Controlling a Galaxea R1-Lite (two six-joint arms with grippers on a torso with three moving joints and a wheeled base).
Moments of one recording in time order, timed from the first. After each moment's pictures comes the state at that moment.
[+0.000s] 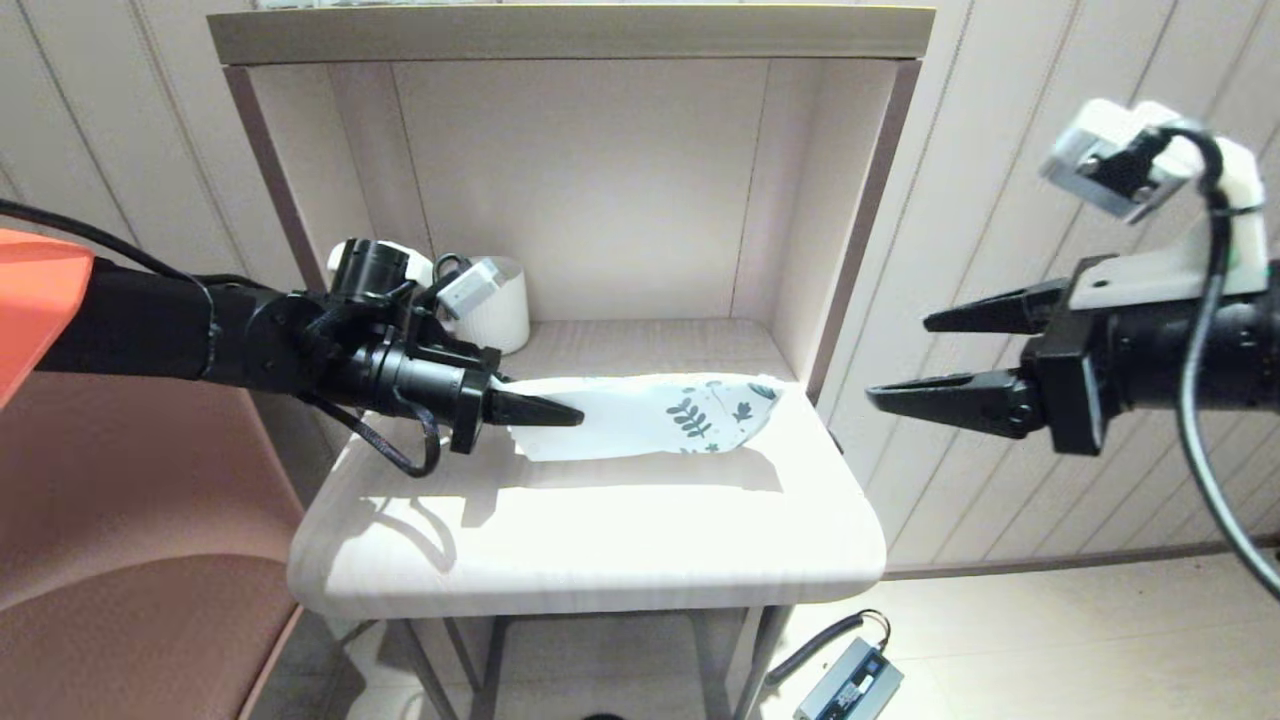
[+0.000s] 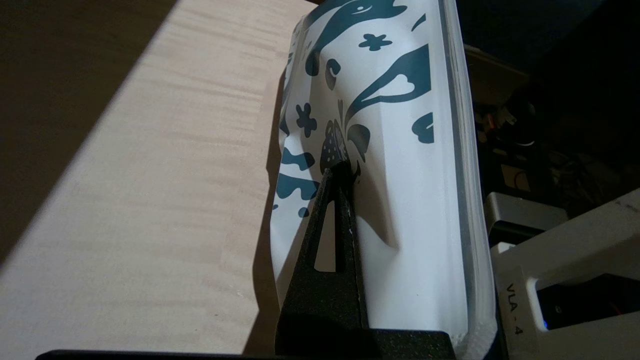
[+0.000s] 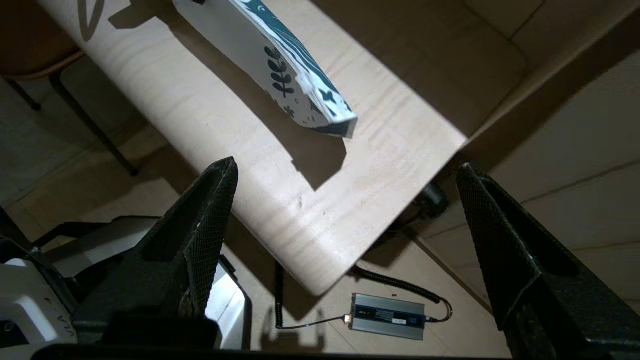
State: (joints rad) left arm -0.30 2.01 -1.45 0.14 -1.16 0.46; right arm 0.39 1.34 -1.26 0.30 0.26 -0.29
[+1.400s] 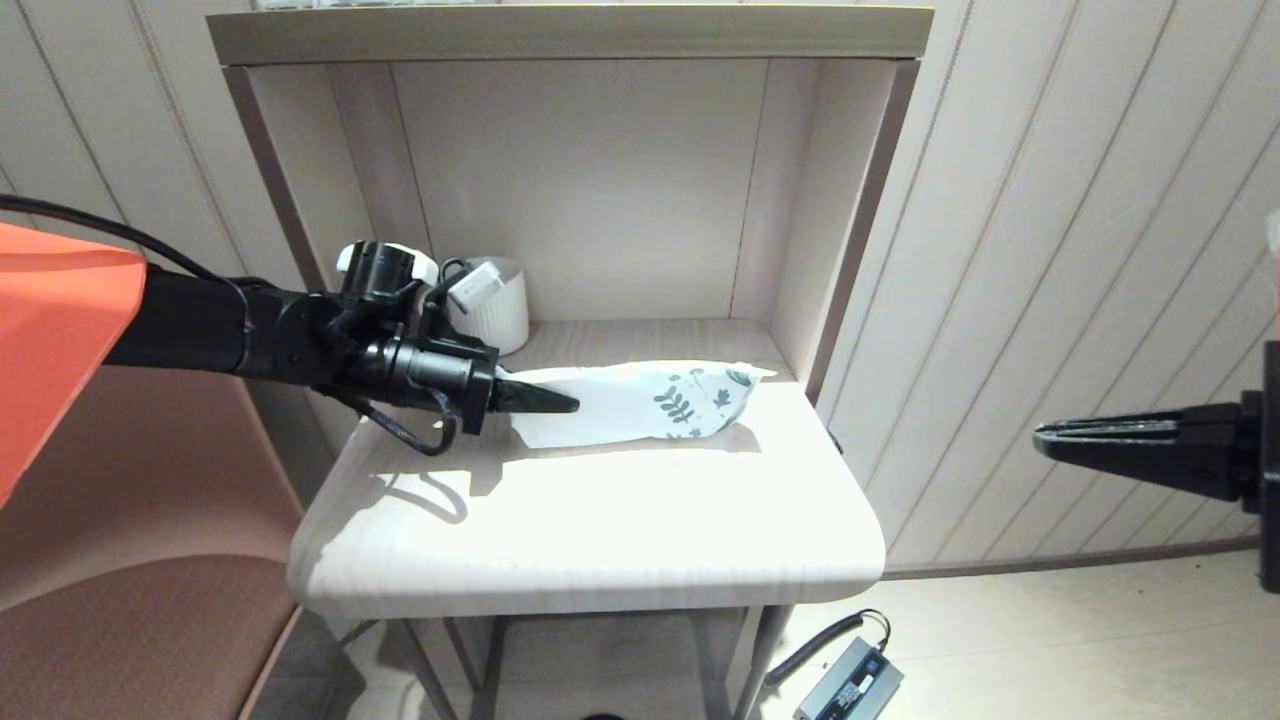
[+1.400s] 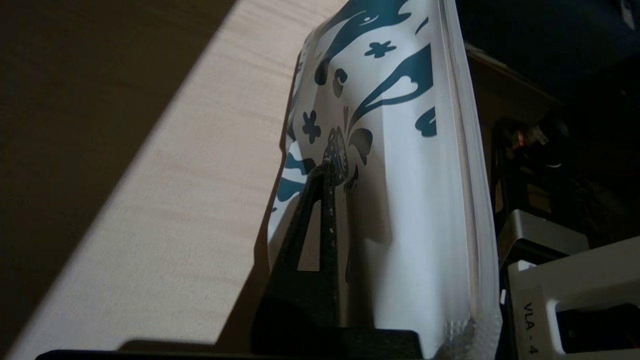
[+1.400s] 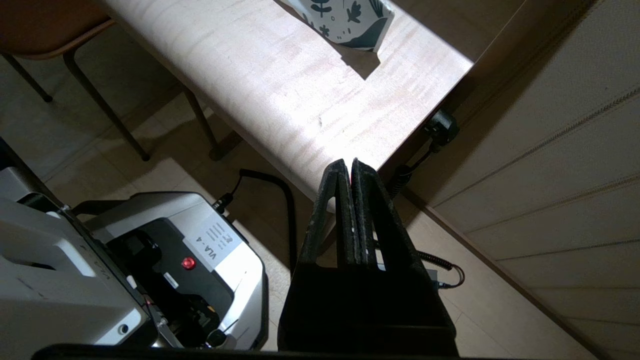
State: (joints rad) left arm -0.28 2.09 -1.53 0.13 -1.12 0.37; right arm 0.34 1.11 -1.08 0.37 0.30 -0.28
